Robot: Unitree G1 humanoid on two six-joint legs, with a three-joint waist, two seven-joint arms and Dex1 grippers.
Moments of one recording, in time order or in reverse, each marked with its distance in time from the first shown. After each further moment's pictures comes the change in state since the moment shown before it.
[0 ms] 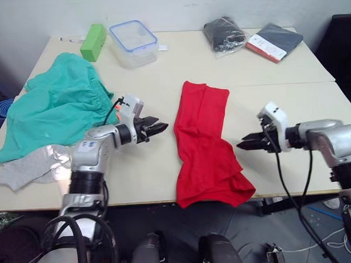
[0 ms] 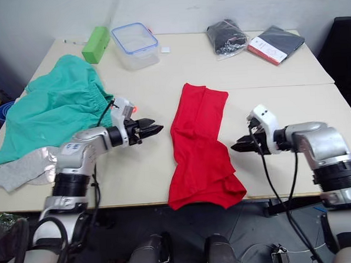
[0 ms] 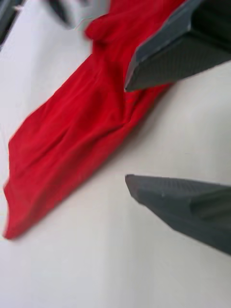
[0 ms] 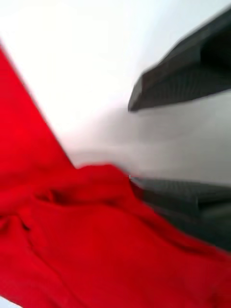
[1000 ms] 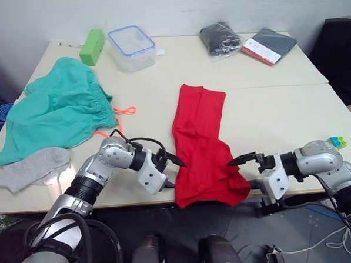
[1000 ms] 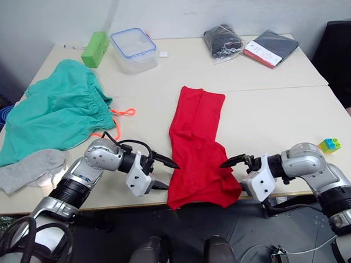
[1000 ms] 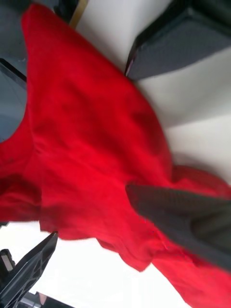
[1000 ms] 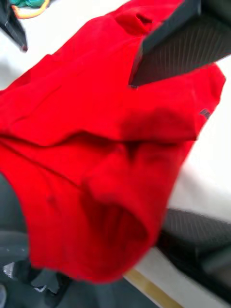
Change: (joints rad) left arm -0.027 0.047 -0.368 0.260 0.315 -1.321 -0.270; right arm 0.160 0.059 0.185 0.212 -0.317 -1.608 0.091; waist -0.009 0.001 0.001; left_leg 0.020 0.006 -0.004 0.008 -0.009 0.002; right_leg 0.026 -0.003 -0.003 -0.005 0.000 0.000
